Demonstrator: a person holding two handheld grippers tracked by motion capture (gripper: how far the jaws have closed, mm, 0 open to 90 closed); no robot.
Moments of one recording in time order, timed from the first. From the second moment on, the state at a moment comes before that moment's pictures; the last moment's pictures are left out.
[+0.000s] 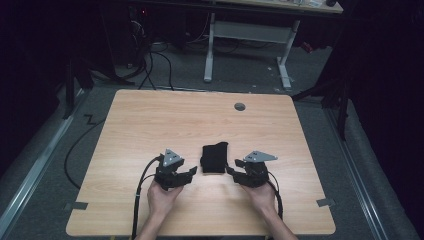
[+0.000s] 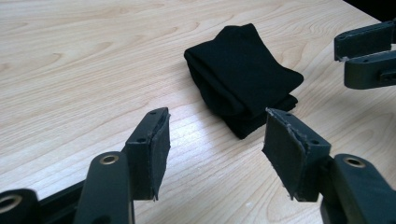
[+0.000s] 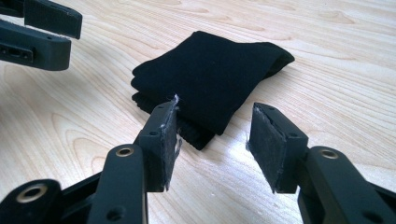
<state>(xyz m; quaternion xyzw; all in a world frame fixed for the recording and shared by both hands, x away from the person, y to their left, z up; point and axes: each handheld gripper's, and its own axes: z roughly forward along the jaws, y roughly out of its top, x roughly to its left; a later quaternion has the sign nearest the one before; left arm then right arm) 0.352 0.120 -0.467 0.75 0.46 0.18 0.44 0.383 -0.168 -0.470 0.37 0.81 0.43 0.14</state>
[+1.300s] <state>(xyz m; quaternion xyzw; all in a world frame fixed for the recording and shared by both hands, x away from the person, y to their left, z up) 0.321 0.182 -0.452 0.70 0.49 0.21 0.47 0.363 -0.244 -0.448 0.40 0.77 0.47 0.16</state>
